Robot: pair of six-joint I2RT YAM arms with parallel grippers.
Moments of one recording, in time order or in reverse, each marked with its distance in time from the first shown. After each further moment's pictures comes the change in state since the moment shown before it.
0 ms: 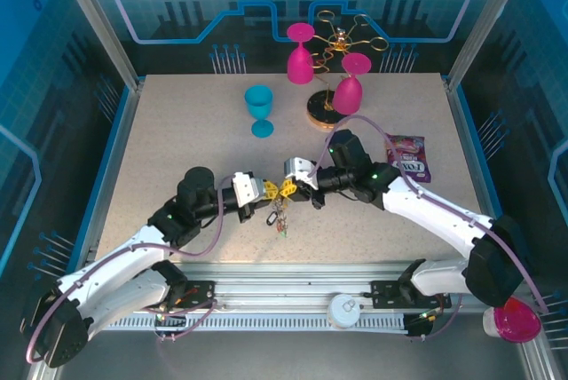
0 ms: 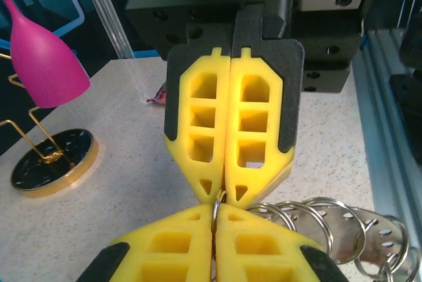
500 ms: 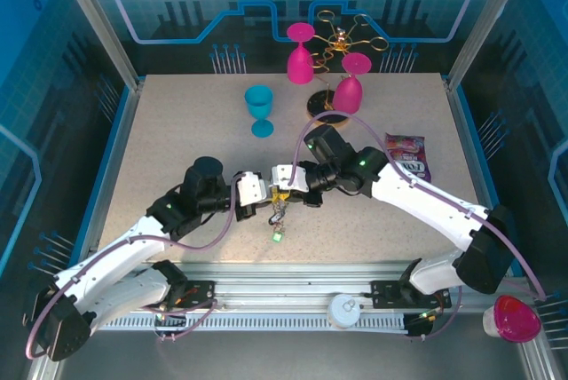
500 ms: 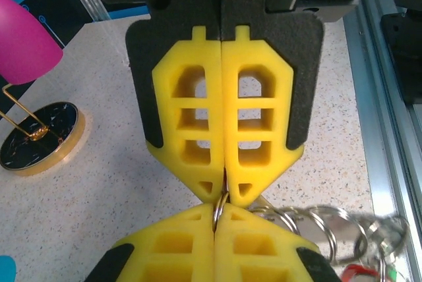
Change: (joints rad) left arm -0.003 0.051 0.136 -0.283 -0.012 0.158; right arm 0.099 0.092 0.249 -0.393 0.234 -0.197
